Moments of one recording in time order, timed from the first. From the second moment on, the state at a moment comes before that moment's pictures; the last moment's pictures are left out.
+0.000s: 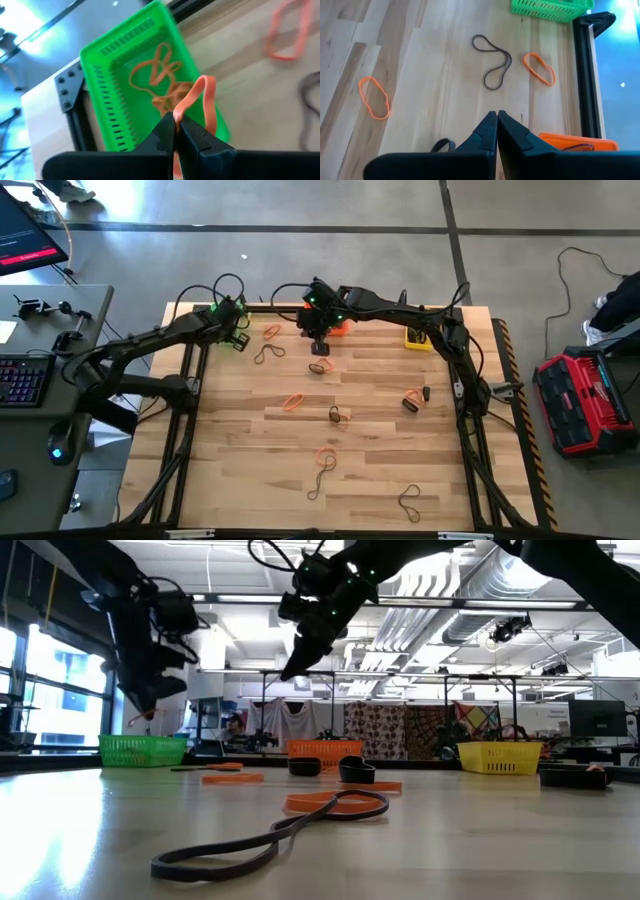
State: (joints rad) left arm 0.80 1.19 0.71 -0.64 -0.48 -0.14; right arm -0.38 2.15 2.01 -0.77 -0.22 -0.47
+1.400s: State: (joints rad) left arm 0.52 1.14 0.77 -0.21 -0.32 0.07; right arm -0.20 1.59 0.99 -0.06 0.02 -0.11
